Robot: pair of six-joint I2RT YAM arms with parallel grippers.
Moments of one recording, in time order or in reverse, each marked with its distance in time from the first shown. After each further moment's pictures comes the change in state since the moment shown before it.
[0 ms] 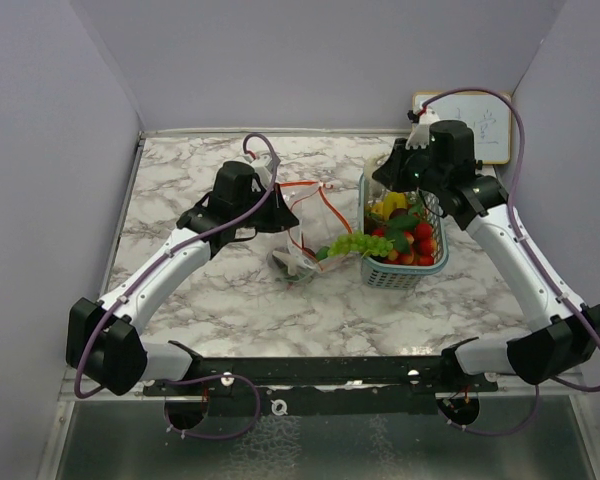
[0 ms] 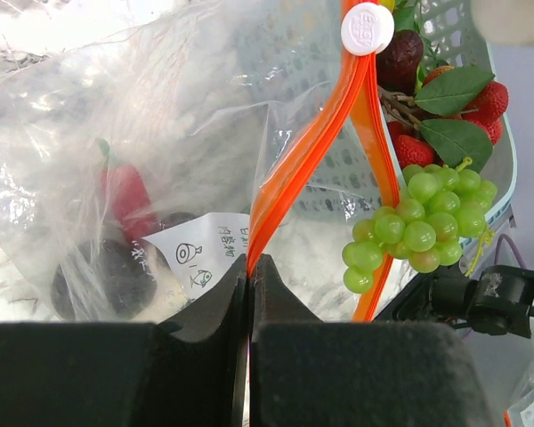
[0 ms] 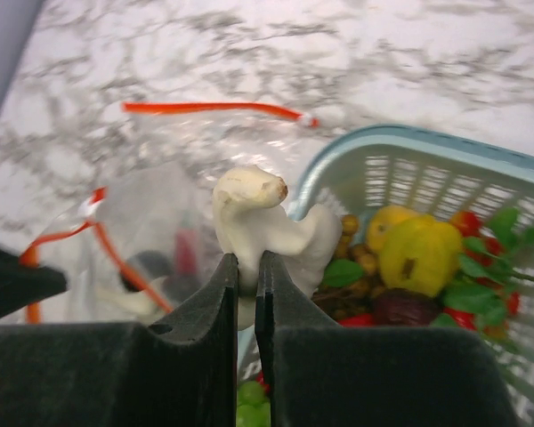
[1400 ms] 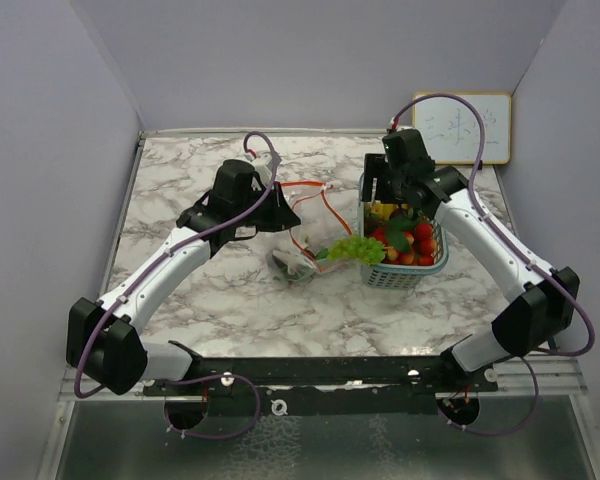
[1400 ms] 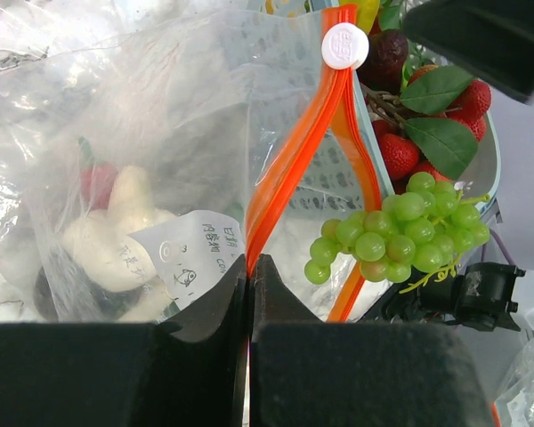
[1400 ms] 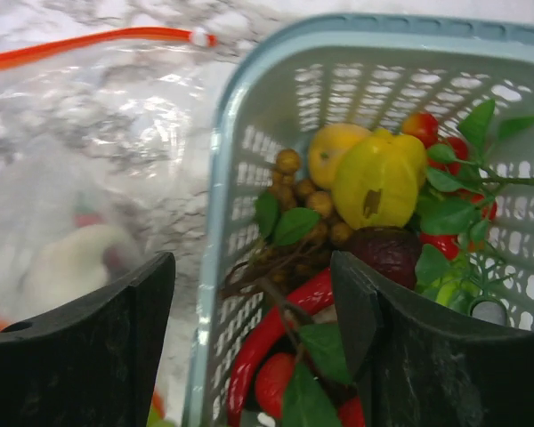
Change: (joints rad) left arm 0.000 0.010 0.017 -0.005 0.026 -0.007; right arm 0.138 0.121 0.063 -0.168 0.296 0.119
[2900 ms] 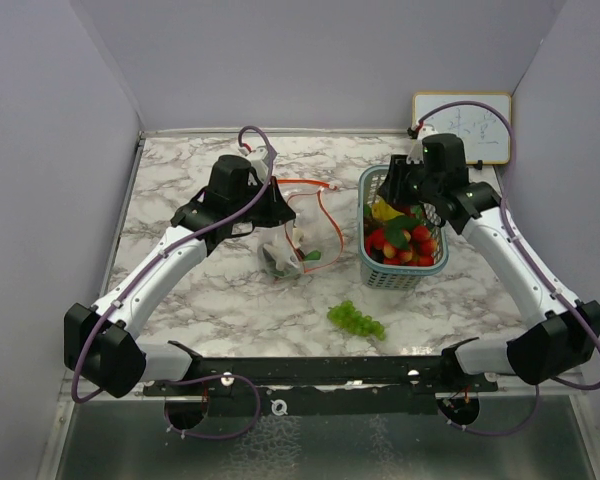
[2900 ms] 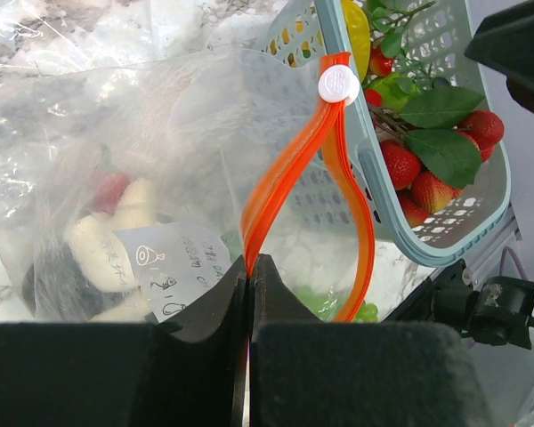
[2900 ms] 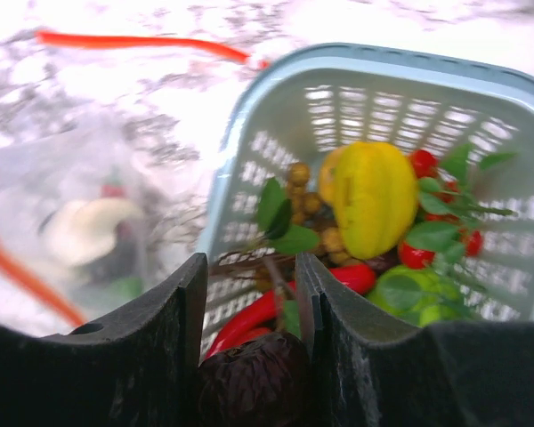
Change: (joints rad) left arm 0.004 -0.020 0.046 -0.054 -0.058 0.024; right arm -0.150 -0.117 -0.155 0.116 -0.218 -0.123
